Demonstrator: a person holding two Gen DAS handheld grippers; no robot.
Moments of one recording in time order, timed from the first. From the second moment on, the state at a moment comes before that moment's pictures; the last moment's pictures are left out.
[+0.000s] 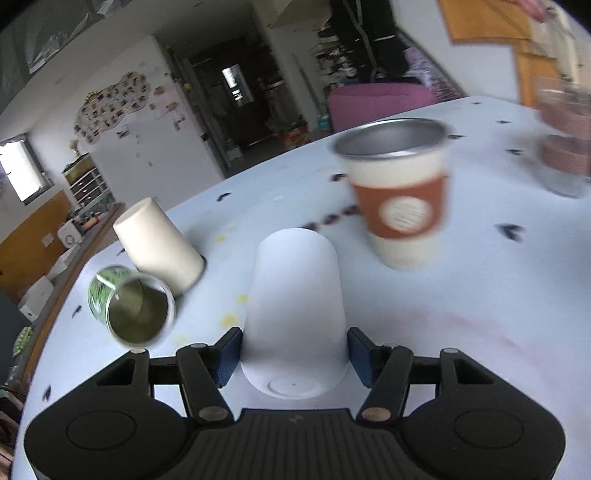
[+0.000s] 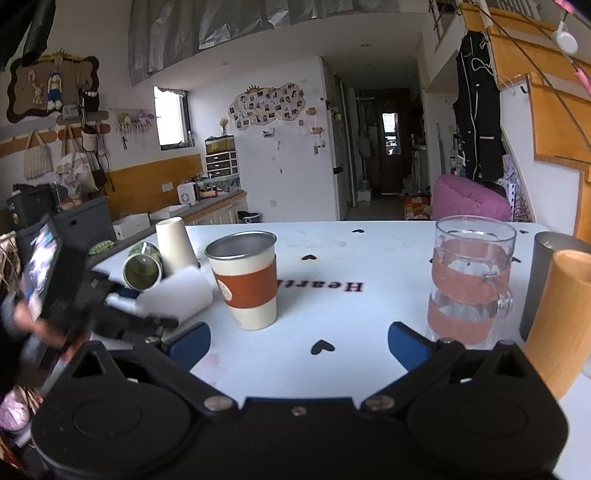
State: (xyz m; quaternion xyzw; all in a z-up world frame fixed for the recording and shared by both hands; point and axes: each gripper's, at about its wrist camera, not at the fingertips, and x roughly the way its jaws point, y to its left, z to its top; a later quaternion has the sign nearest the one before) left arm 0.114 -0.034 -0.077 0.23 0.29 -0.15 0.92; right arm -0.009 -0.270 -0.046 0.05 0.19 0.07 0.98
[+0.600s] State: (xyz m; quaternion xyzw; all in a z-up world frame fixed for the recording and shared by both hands) left arm -0.002 -0.052 -0.086 0.21 0.25 -0.20 0.93; right arm 0.025 -0.252 -0.051 0.12 0.29 0.13 0.94
